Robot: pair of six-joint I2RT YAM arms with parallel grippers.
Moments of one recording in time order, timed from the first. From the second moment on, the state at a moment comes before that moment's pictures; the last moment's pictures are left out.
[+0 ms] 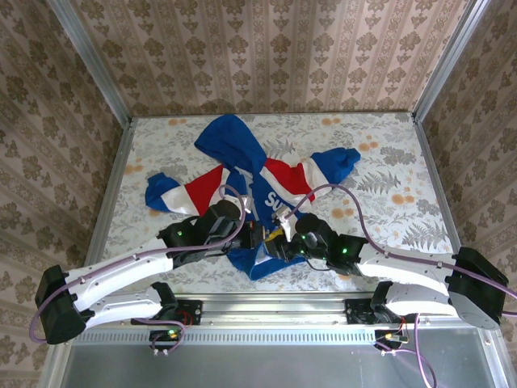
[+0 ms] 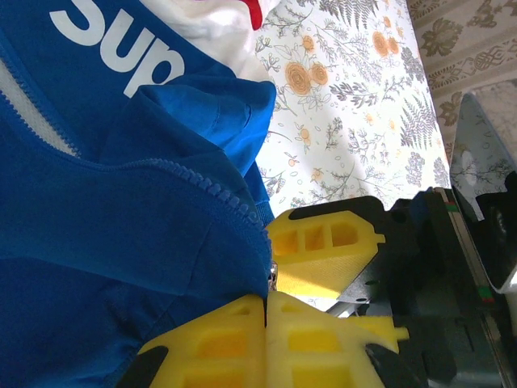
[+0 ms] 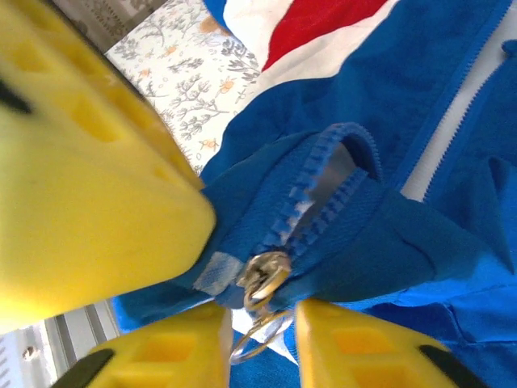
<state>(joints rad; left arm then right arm) -1.05 1.03 0.76 -0.39 0.07 -0.87 0.98 1.16 0.55 0.07 -0.05 0.35</state>
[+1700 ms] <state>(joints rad) -1.10 1.01 0.49 -0.19 0.10 -0.93 0.87 1.40 0.68 -0.29 -0.45 0.05</state>
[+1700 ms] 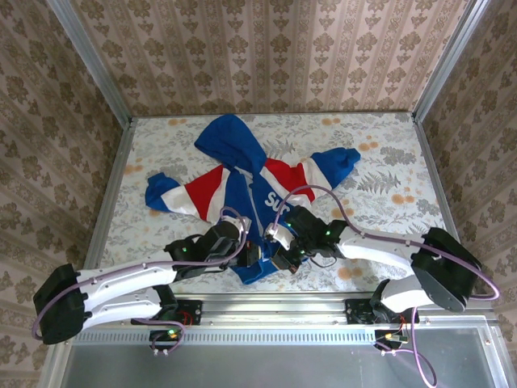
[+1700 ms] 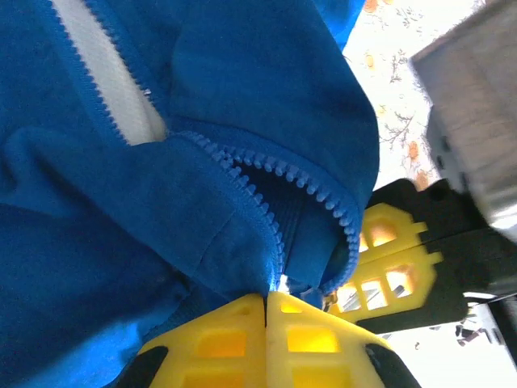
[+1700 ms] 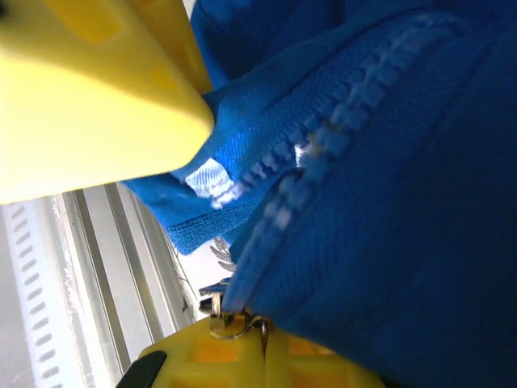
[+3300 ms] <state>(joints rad) -1.11 0.73 0.27 -0.13 -0.08 -0.85 0.78 1.44 0.64 -0.09 -0.38 0.22</state>
